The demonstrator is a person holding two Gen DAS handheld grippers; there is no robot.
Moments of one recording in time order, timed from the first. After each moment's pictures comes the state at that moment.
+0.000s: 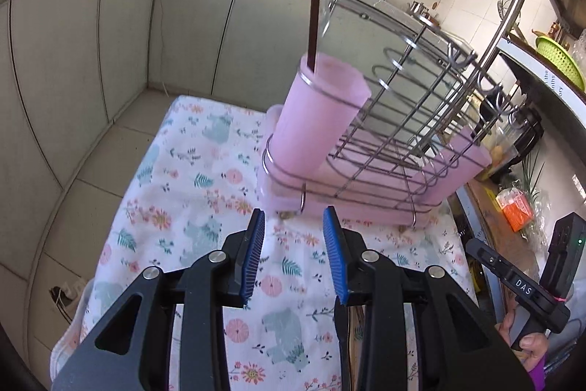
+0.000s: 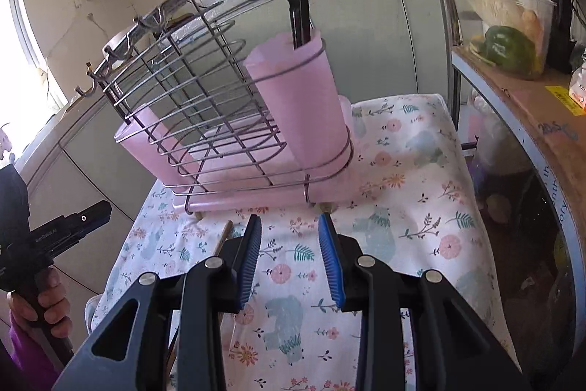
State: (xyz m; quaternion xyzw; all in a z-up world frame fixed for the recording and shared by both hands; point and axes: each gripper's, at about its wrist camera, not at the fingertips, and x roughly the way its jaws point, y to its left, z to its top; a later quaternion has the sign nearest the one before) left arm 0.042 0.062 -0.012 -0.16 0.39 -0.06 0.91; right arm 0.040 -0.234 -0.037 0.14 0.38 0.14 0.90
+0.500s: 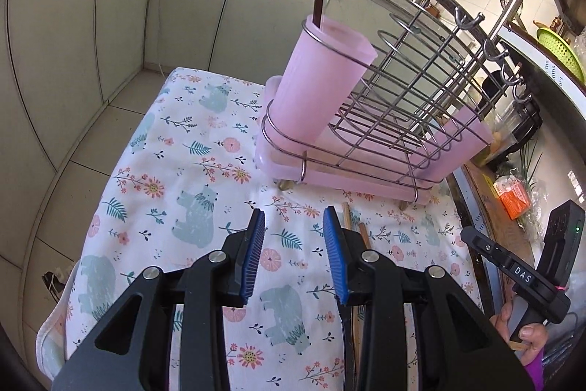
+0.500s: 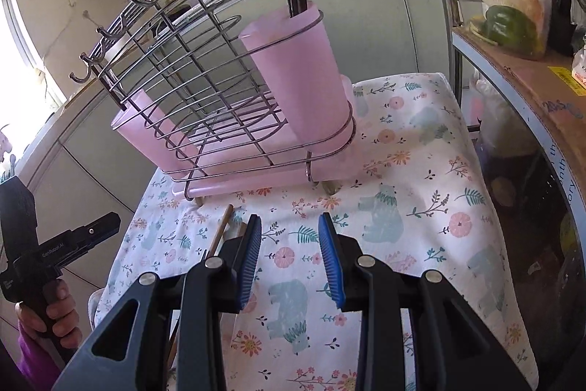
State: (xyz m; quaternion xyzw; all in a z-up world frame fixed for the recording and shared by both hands) left arm 0.036 0.061 -0.030 -0.17 0.41 -0.07 0.89; right arm 0.038 -0.233 -0.049 0.16 0.40 0.15 0.89
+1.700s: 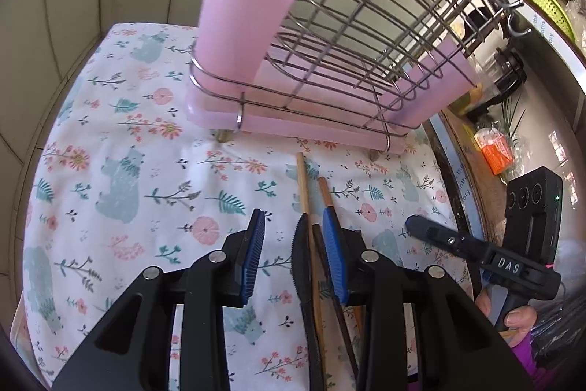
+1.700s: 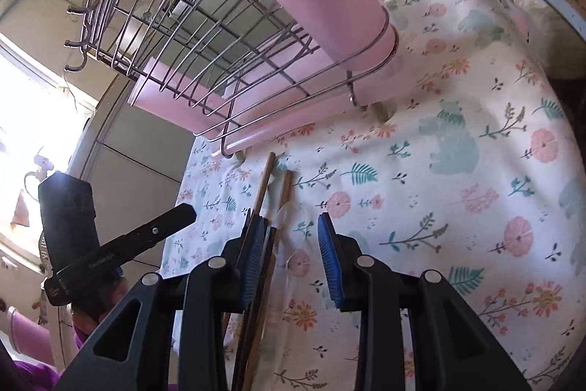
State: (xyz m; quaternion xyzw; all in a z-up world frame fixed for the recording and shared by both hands) left arm 0.065 0.010 -0.054 -0.15 0.49 -0.15 0.84; right arm 0.054 -0.220 -0.091 0.26 0.49 0.24 0.79
